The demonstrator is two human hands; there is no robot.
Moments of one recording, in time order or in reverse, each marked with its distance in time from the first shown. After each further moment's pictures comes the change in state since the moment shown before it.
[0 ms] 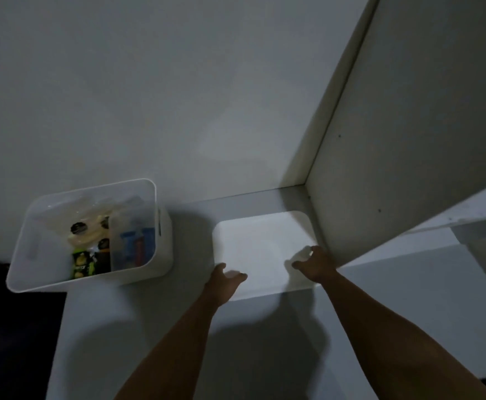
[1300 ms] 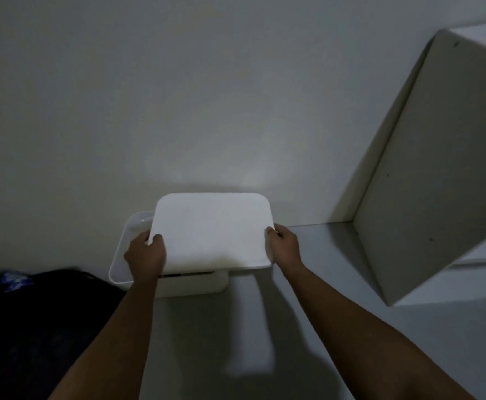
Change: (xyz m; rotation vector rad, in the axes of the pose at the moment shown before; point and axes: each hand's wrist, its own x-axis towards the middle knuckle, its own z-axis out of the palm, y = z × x) left_hand -0.130 0.030 -0.272 -0.221 0.994 0.326; right_hand -0.141 -0.223 0.045 0.712 0.067 -0.513
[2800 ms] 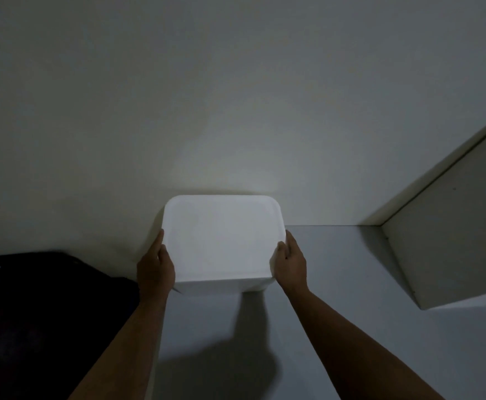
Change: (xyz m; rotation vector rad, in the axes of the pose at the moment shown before) left_hand 0.124 -0.151 -0.043 -0.053 -0.167 0.154; right_hand -0.034 0.036 0.178 -0.331 0.177 -0.135
